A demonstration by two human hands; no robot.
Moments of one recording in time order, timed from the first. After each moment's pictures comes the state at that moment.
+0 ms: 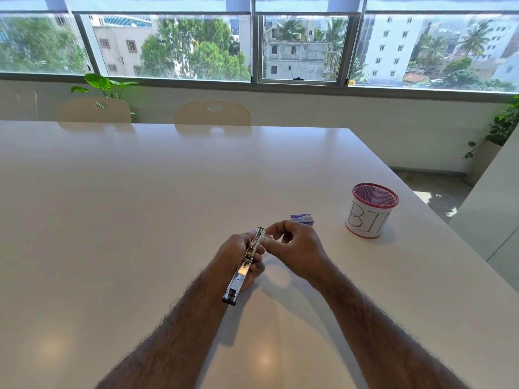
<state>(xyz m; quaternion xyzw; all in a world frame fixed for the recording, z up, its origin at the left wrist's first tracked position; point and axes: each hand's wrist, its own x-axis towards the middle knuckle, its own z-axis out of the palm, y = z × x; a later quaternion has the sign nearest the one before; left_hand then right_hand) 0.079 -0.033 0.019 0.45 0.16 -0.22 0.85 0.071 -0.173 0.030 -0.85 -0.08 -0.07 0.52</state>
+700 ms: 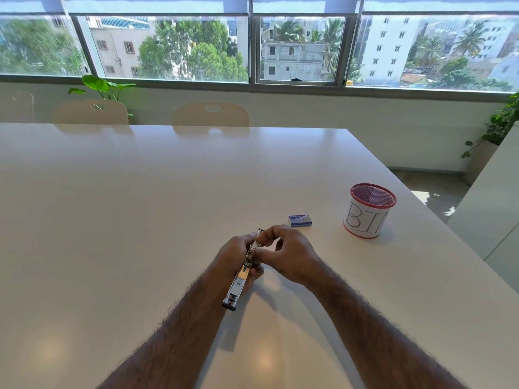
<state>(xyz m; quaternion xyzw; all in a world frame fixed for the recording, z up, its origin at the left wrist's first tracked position) 0.074 -0.038 0.023 0.51 0.15 -0.19 0.83 0.072 -0.168 0.025 -0.87 -0.10 -0.03 0.48</state>
